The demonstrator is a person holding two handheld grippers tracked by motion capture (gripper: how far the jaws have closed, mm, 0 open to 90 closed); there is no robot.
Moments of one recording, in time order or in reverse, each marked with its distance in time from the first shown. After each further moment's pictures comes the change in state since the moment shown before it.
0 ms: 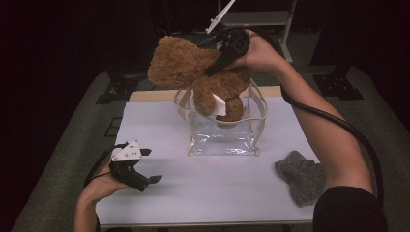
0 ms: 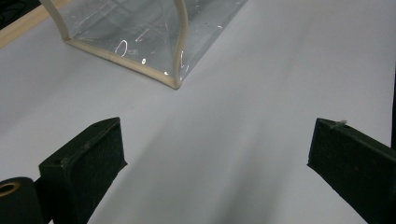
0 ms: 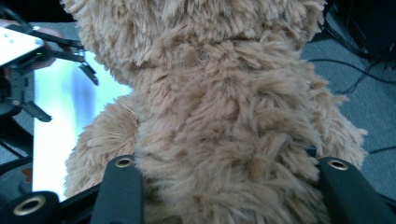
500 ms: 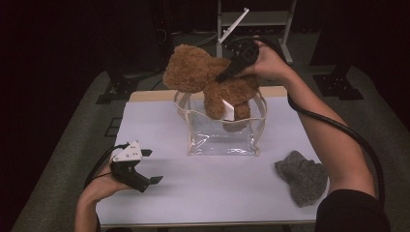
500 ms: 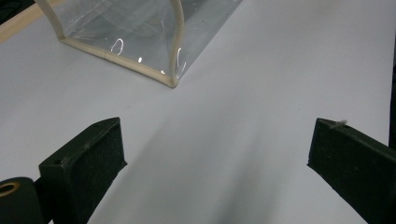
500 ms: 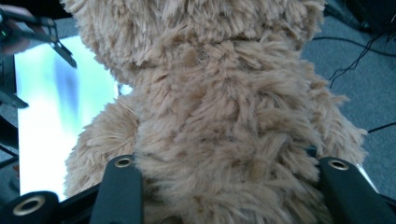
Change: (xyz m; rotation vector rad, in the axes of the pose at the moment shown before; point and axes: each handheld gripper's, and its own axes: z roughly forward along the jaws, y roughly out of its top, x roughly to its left) left arm -0.002 0.000 0.002 -0.001 -0.005 0.000; right arm -0.017 -0.040 0.014 0.029 -0.007 0.074
